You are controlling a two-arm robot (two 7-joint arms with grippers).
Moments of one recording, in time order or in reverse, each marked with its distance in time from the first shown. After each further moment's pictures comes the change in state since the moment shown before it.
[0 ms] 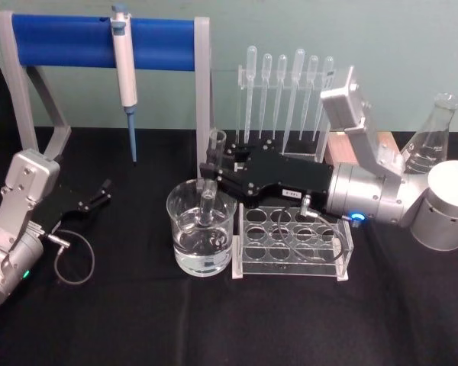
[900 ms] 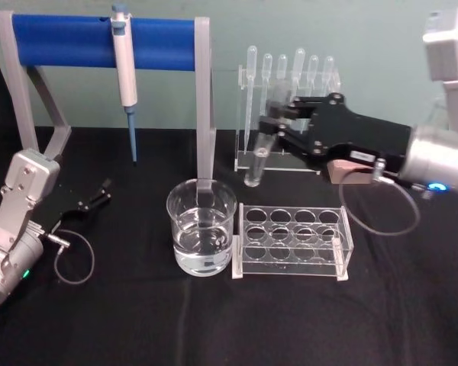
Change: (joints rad) left arm 0.000 0.000 0.000 0.000 0.000 0.000 0.000; right arm -0.039 0.189 0.114 -0.203 0.123 0.042 -0.030
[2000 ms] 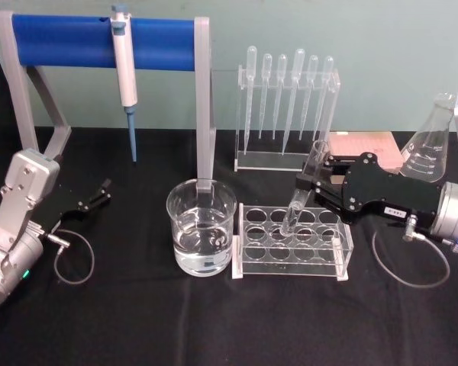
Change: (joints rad) left arm 0.000 0.000 0.000 0.000 0.000 0.000 0.000; right arm -0.160 0.086 0.046 0.032 0.017 -0.087 0.038
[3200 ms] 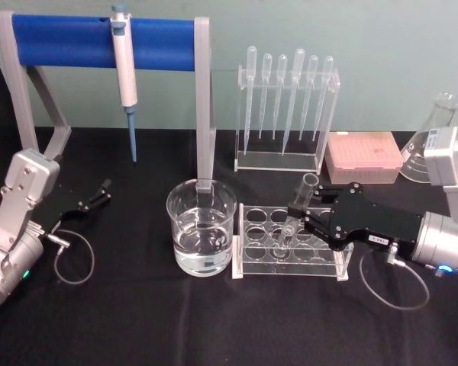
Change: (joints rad) left arm 0.000 0.000 0.000 0.000 0.000 0.000 0.000; right arm -0.027 -0.071 -0.022 0.110 -0.085 -0.077 0.008
